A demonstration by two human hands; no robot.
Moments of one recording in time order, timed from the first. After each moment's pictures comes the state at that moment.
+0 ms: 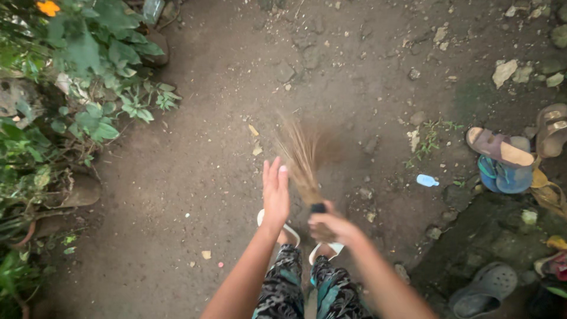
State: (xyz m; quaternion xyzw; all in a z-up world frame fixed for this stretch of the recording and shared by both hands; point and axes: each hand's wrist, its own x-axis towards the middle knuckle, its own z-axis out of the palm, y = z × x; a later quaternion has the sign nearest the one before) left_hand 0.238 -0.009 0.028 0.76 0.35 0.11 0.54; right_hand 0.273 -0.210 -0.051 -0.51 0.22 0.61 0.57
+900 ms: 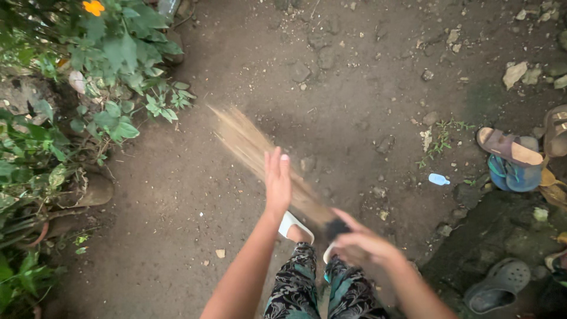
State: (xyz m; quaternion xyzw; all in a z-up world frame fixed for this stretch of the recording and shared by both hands) left_hand 0.220 0.093 0.028 0.74 0.35 0.11 0.56; right_hand 0.246 -0.162 0.088 -0.54 0.15 0.65 0.51
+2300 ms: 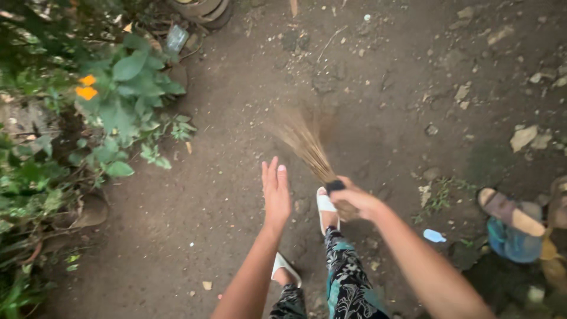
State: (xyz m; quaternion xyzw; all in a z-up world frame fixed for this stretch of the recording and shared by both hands) left_hand 0.428 0.141 0.028 0.72 0.42 0.14 0.53; right_hand 0.573 -0.060 -0.012 -0.63 0.11 0.61 0.47
